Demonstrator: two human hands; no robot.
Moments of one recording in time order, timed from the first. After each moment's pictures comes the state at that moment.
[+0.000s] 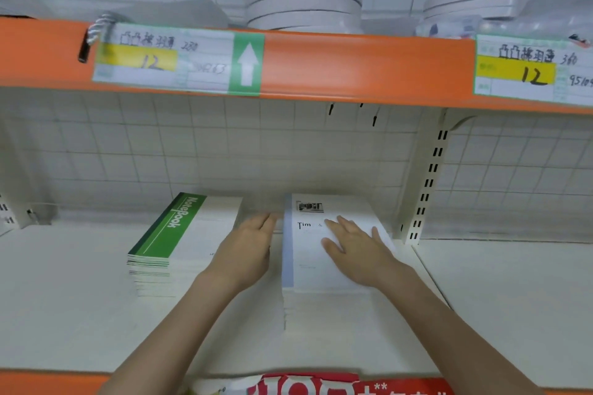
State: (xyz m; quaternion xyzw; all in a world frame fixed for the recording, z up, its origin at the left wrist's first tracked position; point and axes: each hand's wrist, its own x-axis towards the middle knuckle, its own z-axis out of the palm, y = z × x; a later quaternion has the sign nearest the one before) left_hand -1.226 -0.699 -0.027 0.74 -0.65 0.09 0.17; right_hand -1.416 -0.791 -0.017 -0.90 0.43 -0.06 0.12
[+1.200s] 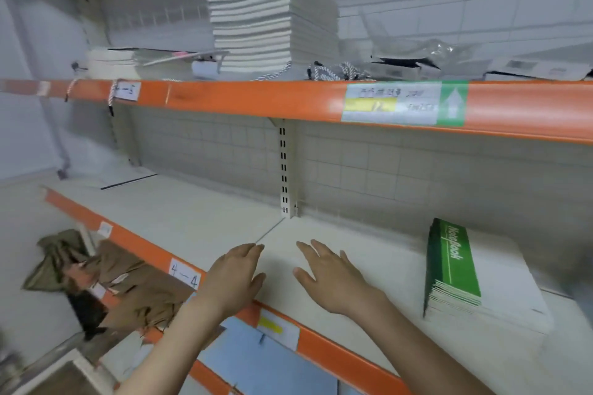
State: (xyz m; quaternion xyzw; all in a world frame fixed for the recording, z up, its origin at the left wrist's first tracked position) left_hand -0.918 -0.378 -0.025 0.90 -0.42 0.05 0.08; right_hand -1.035 -0.533 -0.015 -0.98 0.13 -0.02 0.15
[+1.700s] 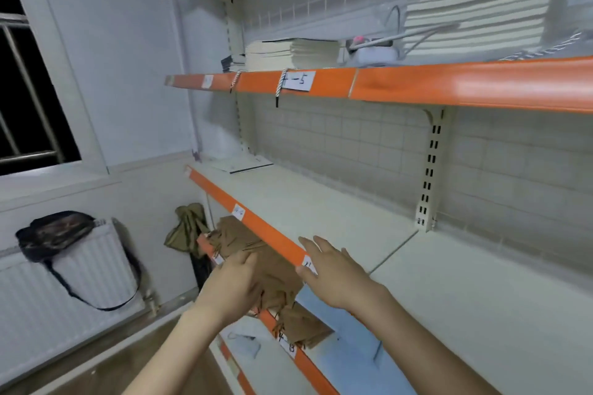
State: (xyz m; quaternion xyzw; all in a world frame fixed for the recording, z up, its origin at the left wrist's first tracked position) left_hand -0.810 -0.178 -0.046 0.97 -0.24 0.05 0.07; right_hand -0.865 -0.372 -0.020 -0.98 -0.04 0.01 0.18
